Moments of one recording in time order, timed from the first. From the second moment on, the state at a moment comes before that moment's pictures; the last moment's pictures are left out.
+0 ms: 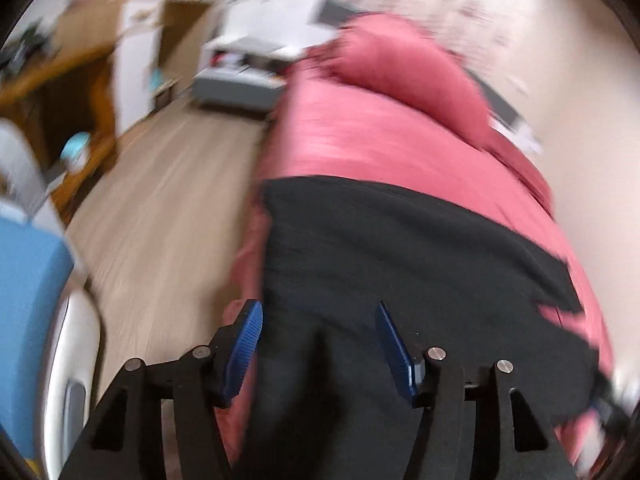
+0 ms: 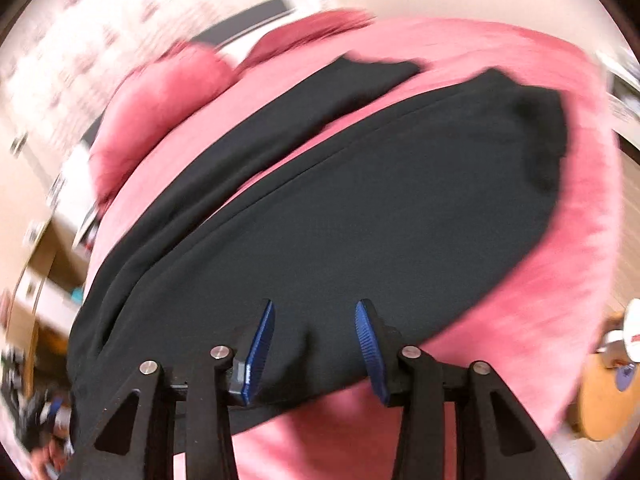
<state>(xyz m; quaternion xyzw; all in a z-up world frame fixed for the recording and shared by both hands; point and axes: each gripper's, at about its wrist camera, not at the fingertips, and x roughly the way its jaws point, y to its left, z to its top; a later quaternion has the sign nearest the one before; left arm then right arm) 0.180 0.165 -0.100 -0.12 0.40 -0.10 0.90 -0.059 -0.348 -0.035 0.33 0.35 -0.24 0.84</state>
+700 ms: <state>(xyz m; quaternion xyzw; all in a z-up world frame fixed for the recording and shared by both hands) 0.133 0.047 -0.154 0.07 0.49 -0.16 0.86 -0.147 -0.661 -0.126 0.75 0.06 -0.27 0.60</state>
